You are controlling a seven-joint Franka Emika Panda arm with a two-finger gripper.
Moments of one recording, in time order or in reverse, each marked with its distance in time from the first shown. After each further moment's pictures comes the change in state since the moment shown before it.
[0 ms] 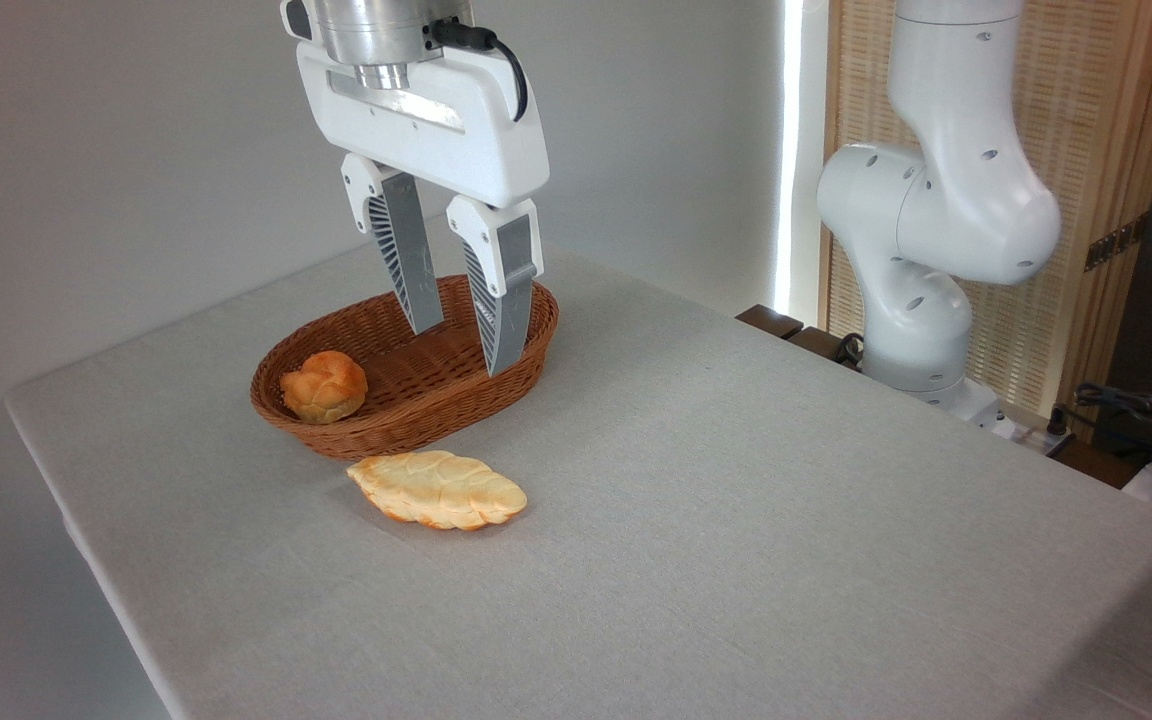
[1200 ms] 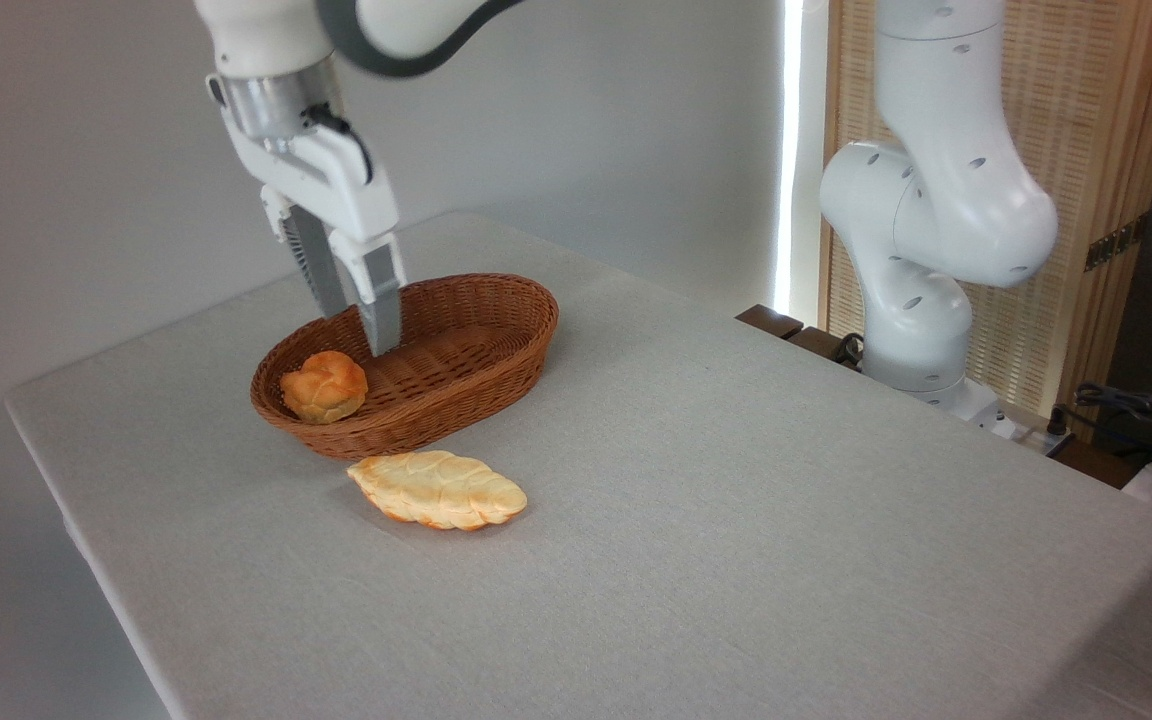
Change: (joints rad) arm -0.088 0.159 -0.304 -0.042 -0.047 0.190 -0.343
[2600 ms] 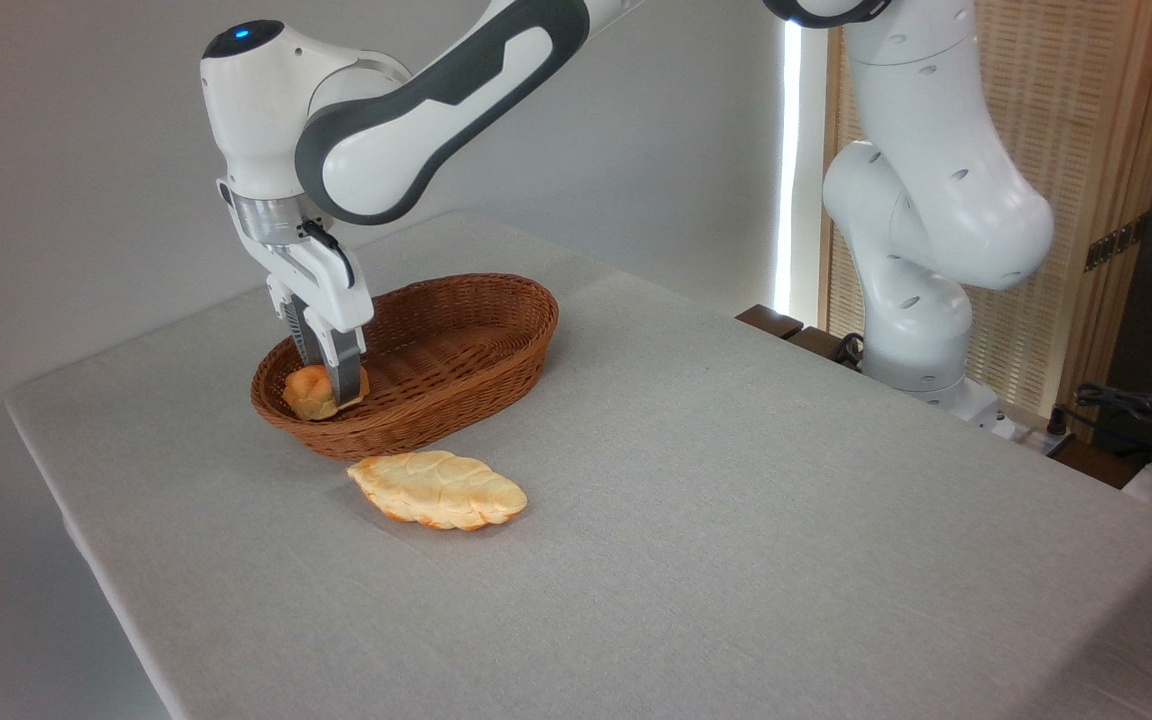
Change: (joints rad) arm -0.067 0.152 -0.084 -0.119 0.048 0.333 -0.122
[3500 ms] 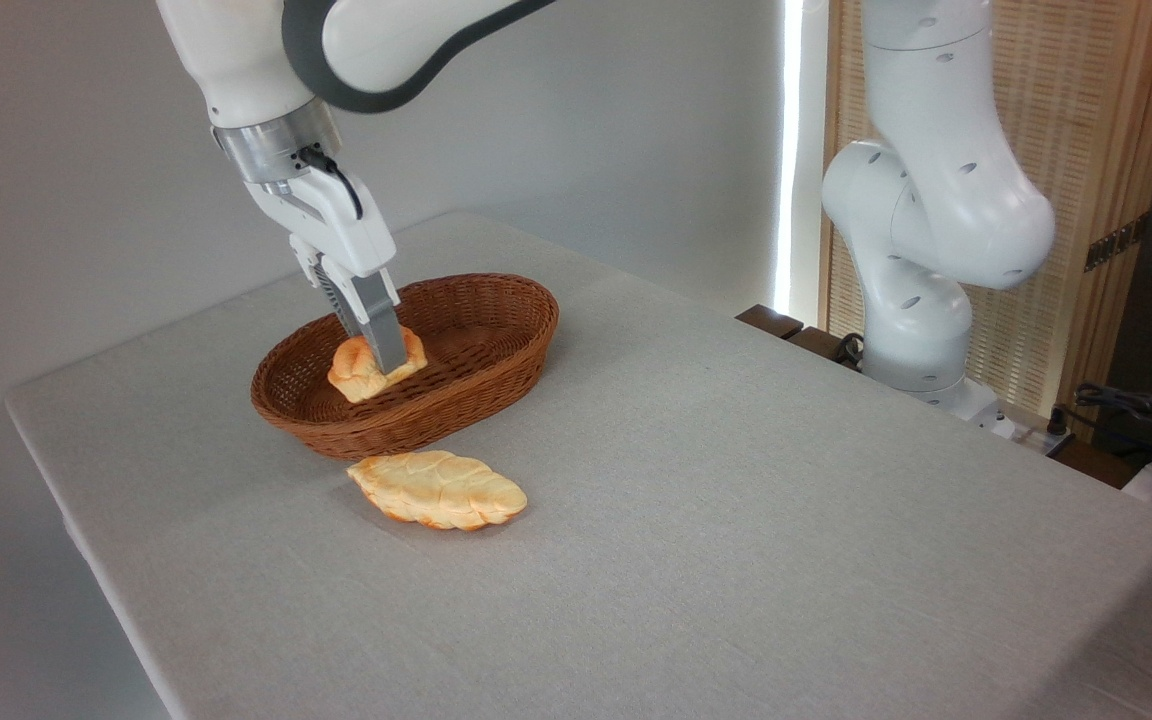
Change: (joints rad) arm 0.023 -0.112 0.183 0.168 0.010 -0.469 0.234
